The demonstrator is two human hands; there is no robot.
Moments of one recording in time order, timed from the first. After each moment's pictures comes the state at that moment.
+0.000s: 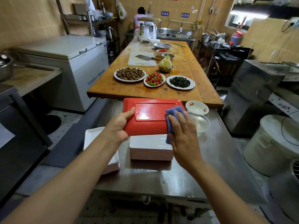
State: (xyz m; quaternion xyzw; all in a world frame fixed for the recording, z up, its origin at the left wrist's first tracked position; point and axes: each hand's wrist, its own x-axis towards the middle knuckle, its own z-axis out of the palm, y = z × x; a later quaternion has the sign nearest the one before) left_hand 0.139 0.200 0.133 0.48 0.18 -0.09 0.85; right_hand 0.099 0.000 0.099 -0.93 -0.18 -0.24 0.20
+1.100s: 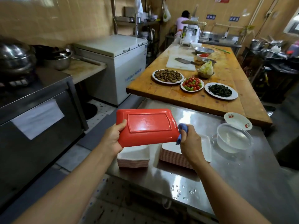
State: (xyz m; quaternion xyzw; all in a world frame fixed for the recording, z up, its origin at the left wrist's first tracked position) left_hand 0.079 0.311 0.097 0.42 0.27 0.04 0.86; right_hand 0.142 0.093 0.069 -0.87 -0.08 -0.08 0.48
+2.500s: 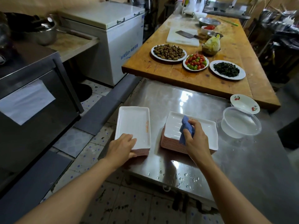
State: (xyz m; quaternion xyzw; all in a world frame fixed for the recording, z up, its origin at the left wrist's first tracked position) left_hand 0.081 0.327 -0.038 1.00 -0.02 -0.05 0.03; right_hand 0.144 0.085 0.025 -0.88 -0.04 -0.03 0.48
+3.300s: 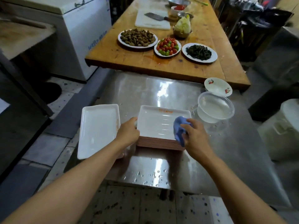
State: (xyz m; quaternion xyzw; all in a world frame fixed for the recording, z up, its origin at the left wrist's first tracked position) left_hand 0.188 0.225 -0.028 0.91 0.13 -0.10 0.39; right_hand 0.181 -0.011 -0.014 -0.97 -0.09 -0.03 0.20
